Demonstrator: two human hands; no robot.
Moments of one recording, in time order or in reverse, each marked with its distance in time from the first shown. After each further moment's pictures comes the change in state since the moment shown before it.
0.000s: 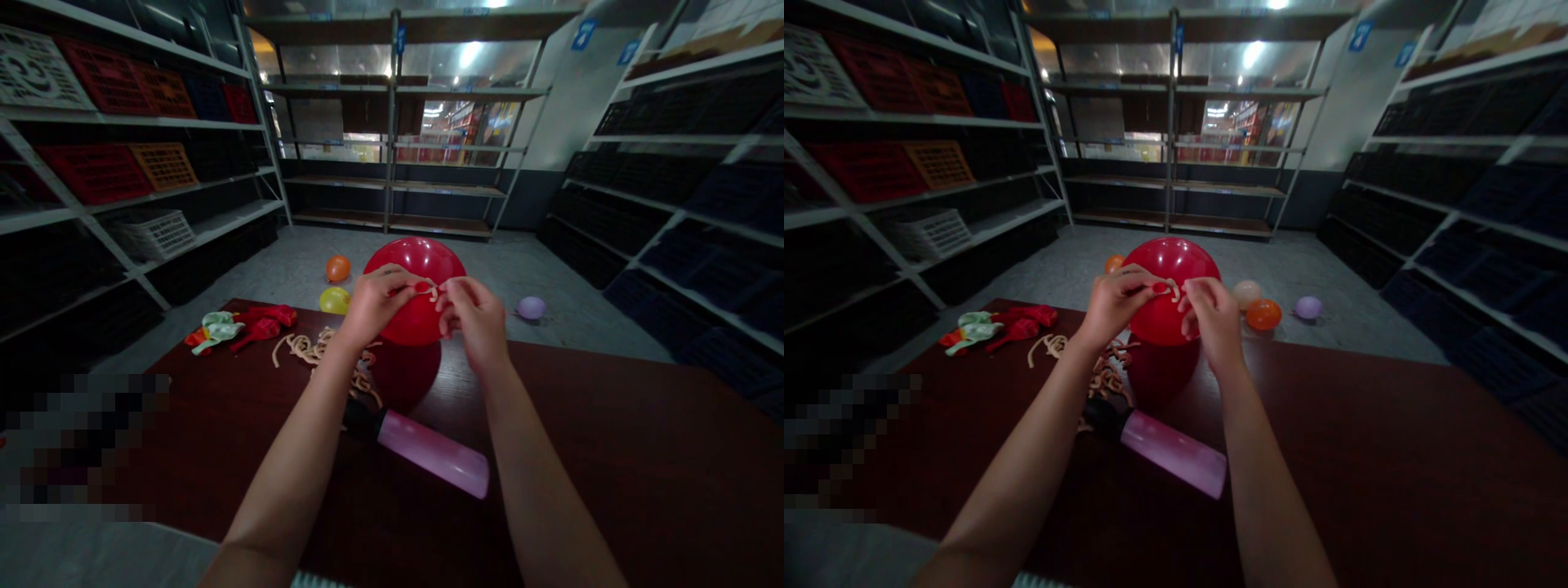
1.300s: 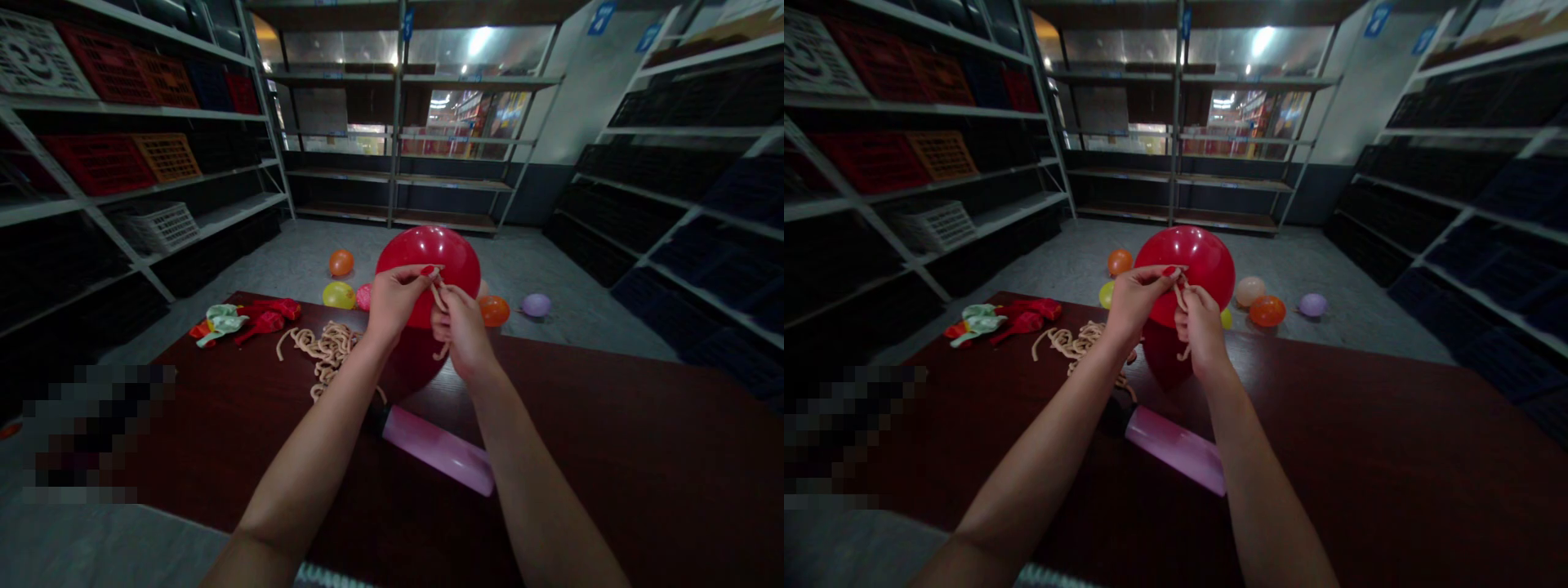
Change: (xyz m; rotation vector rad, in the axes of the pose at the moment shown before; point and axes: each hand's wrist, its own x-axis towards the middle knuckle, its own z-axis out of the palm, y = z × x) left_hand -0.001 0.000 0.046 -0.599 0.235 -0.627; right_hand -0.005 0.013 0.027 0.156 -0.009 0.300
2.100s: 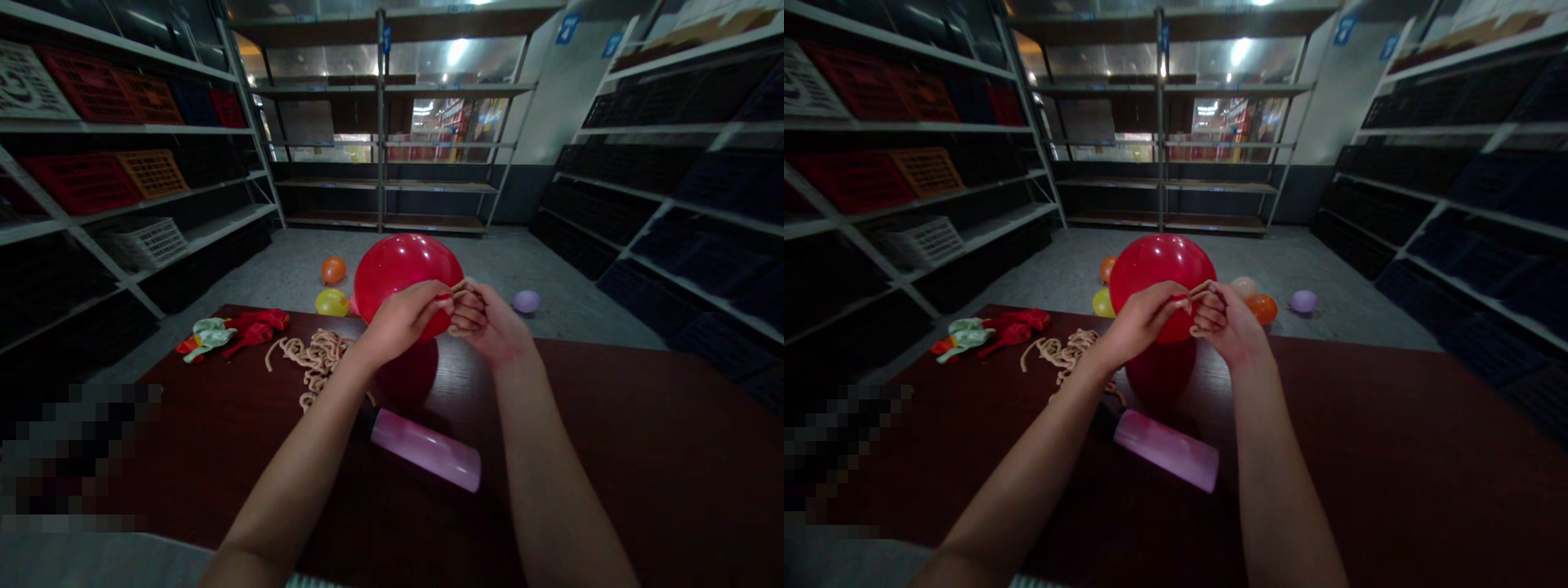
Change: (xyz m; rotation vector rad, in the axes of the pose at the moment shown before) left_hand -0.020 0.022 0.007 0.651 -0.513 0.525; right_hand 0.012 -0.037 -0.065 0.372 -0.277 0.220
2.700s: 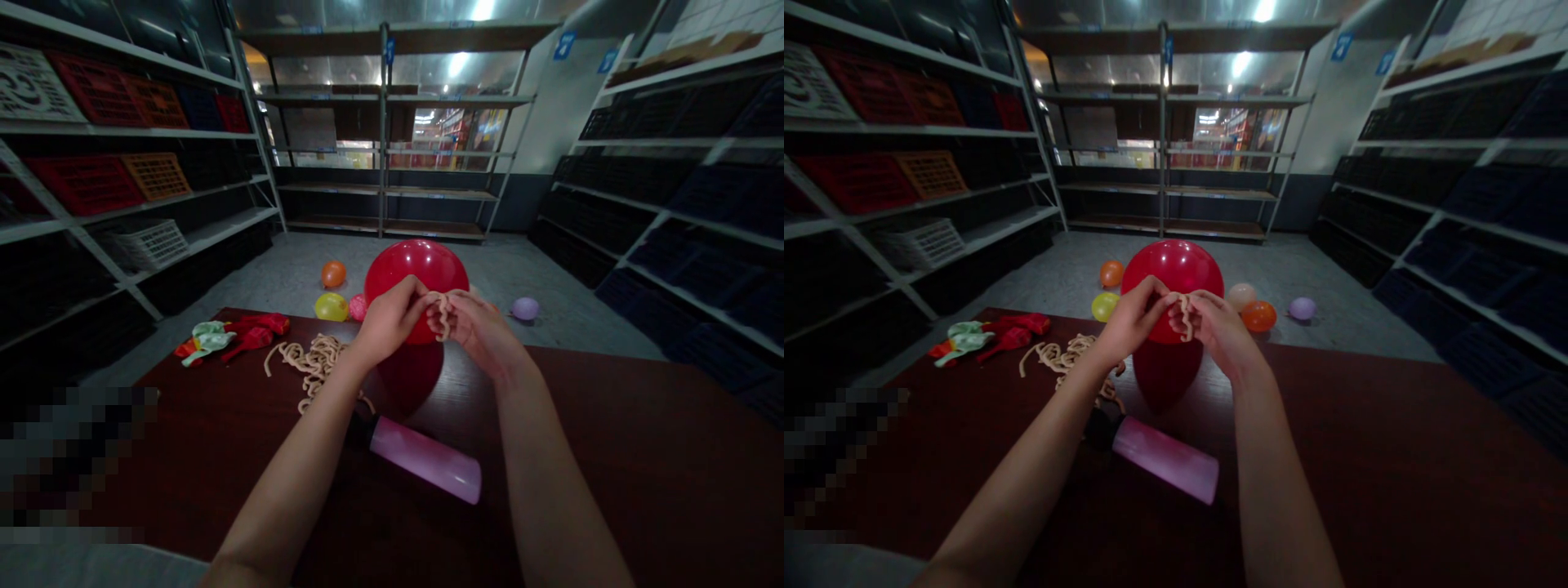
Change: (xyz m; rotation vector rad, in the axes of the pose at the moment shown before) left_hand -0.002 -0.013 -0.004 -0.137 0.153 -0.246; right_hand -0.007 0.012 0.018 -0.316 0.029 -0.170
